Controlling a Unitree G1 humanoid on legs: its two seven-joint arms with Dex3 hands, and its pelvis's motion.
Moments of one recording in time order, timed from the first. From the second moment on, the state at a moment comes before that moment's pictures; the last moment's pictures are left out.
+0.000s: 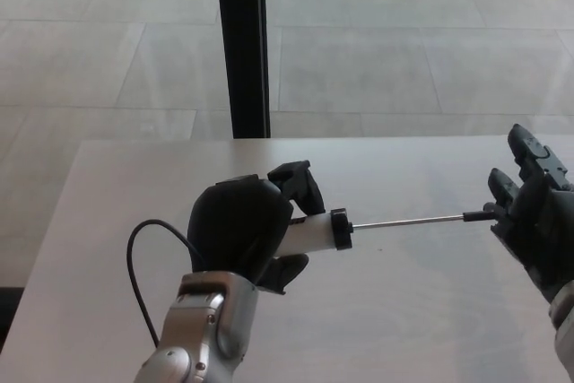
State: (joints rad) left_arm -0.41 0.14 -0.43 0.16 0.85 0.21 0.24; right_arm -0.29 -0.14 -0.17 0.12 0.15 0.13 0.10
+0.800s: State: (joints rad) left_arm -0.41 0.15 -0.44 0.18 0.84 0.21 0.28; right_arm -0.36 -0.20 -0.04 0.04 0.10 0.19 0.09
